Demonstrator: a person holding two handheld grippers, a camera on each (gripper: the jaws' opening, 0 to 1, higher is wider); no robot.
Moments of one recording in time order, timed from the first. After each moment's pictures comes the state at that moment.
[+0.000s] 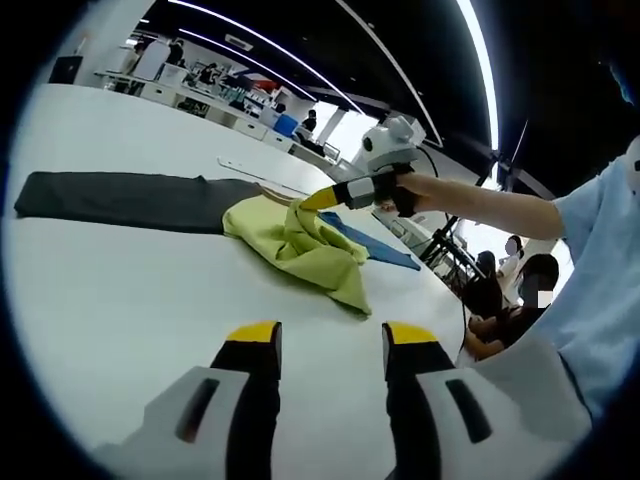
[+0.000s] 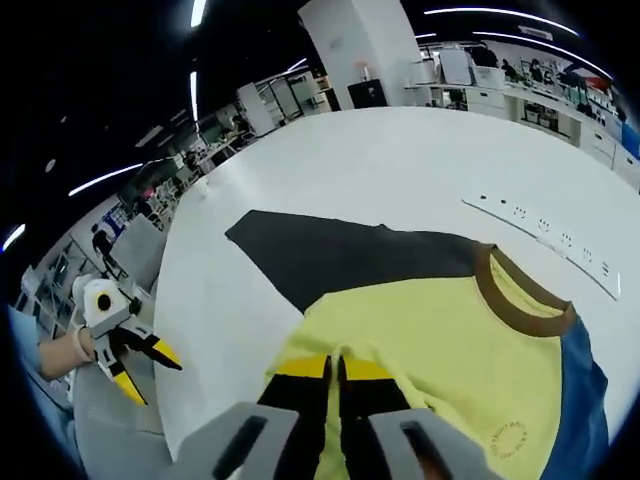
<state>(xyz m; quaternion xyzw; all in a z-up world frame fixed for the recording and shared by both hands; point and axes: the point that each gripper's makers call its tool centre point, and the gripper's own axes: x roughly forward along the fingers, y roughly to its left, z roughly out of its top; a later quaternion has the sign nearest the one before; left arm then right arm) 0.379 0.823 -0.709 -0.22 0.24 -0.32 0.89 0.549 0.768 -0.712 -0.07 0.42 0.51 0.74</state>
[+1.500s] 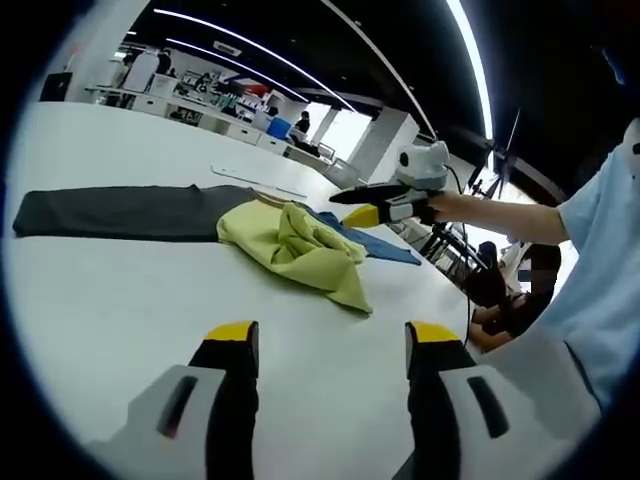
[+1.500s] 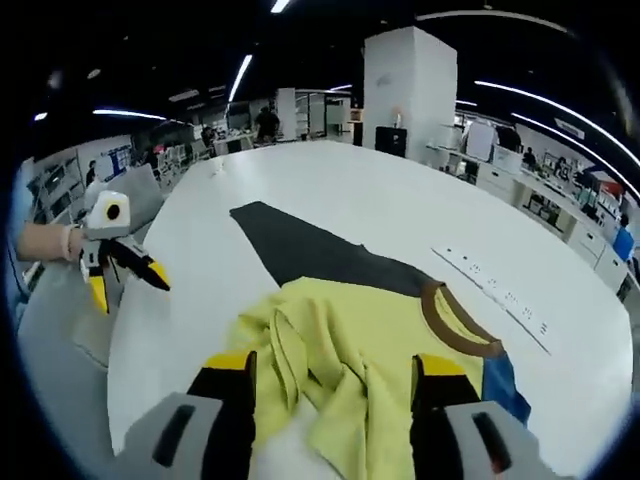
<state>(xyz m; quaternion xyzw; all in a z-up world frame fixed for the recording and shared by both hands) 0.378 0.819 -0.707 -0.19 0.24 -0.32 0.90 0.552 0.689 -0.693 -0.21 0.26 0.52 0.79</state>
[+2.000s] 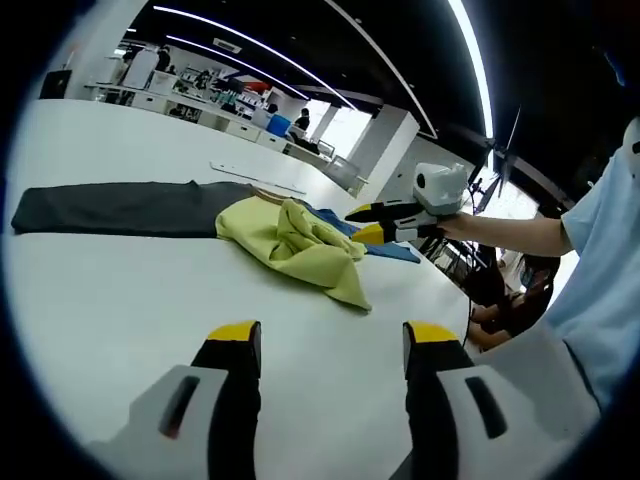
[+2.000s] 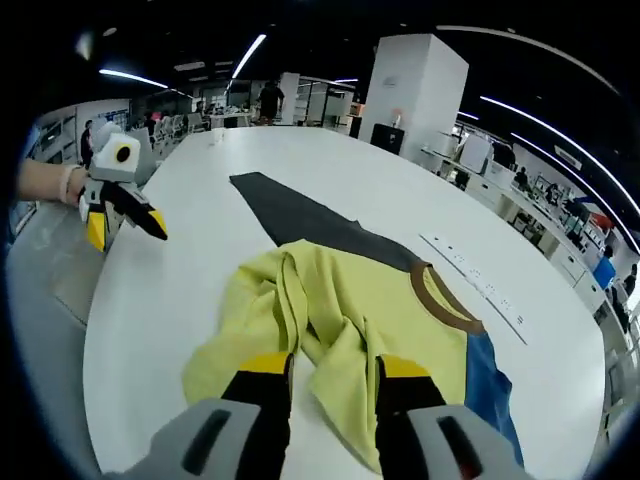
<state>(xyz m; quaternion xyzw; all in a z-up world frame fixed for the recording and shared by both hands) 0.376 0.817 -0.707 -0.19 0.24 -0.32 0.89 0.530 0.670 -0.720 -0.27 0.25 0.49 0.79</state>
